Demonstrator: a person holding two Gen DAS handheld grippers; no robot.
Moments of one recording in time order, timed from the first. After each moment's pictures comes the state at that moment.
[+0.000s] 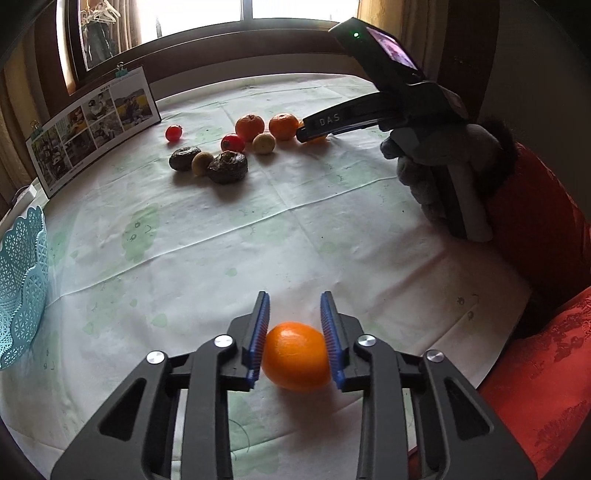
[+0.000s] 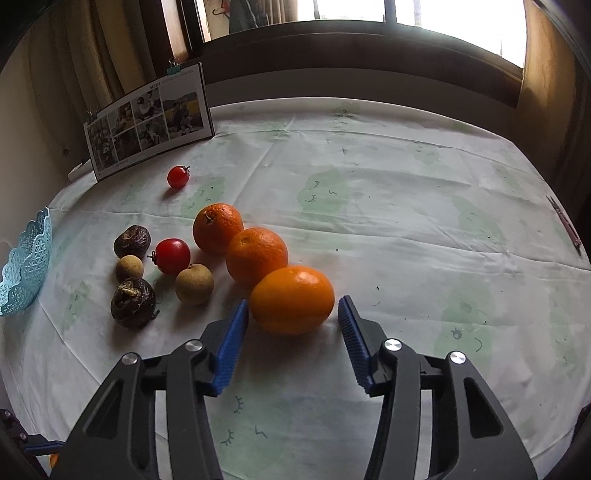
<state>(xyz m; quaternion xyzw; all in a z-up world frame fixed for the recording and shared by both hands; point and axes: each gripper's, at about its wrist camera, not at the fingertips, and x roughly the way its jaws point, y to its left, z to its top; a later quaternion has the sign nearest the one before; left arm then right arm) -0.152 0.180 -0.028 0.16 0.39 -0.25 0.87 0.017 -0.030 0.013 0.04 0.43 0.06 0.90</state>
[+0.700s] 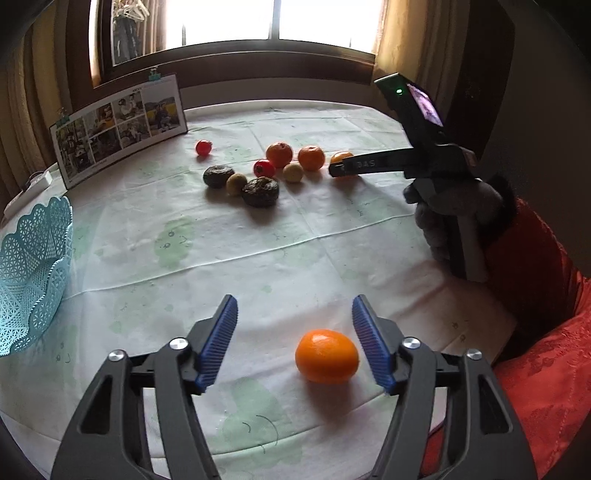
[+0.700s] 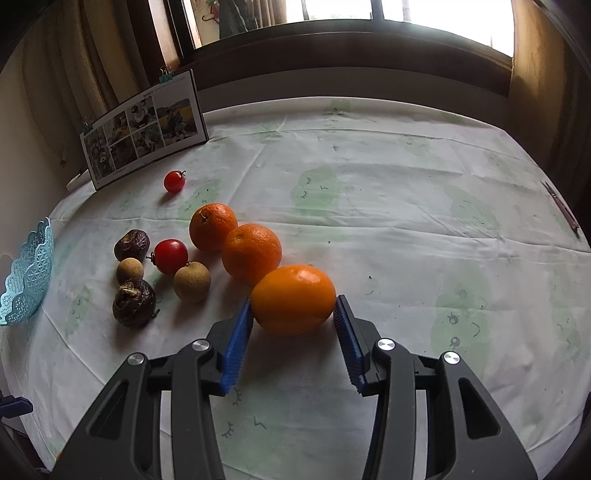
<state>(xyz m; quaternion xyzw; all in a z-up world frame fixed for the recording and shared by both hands) -0.152 0.208 -0.002 0.10 0.36 -0.25 0.89 0.008 -0.036 0.013 0.06 0.42 0.05 0.90</state>
